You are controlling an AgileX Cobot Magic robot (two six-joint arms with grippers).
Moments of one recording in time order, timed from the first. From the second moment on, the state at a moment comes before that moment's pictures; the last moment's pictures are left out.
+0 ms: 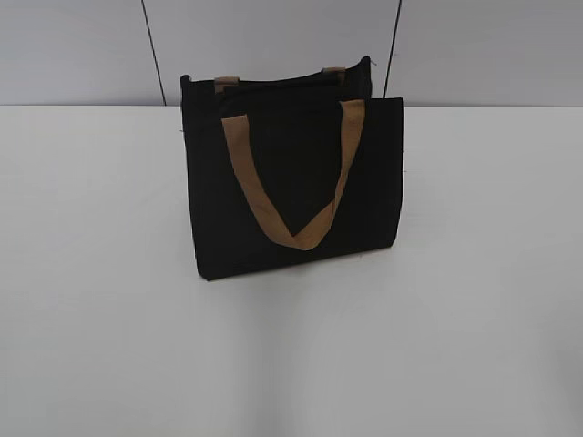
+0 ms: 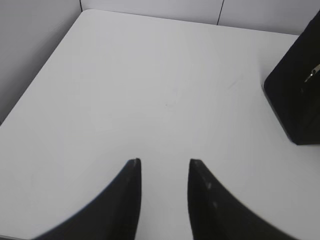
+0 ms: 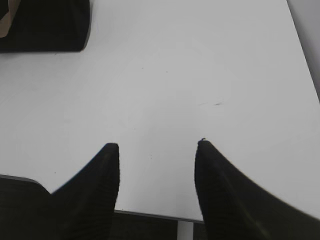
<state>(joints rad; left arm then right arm) 0.01 -0.01 -0.54 0.02 1.07 -0.09 -0.01 -0.01 -0.47 0.09 1.09 -0.22</state>
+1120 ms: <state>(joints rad) 0.01 0.29 -0.55 -0.02 0.53 -0.06 -0.01 -0.01 -0.47 0.10 1.09 -0.22</state>
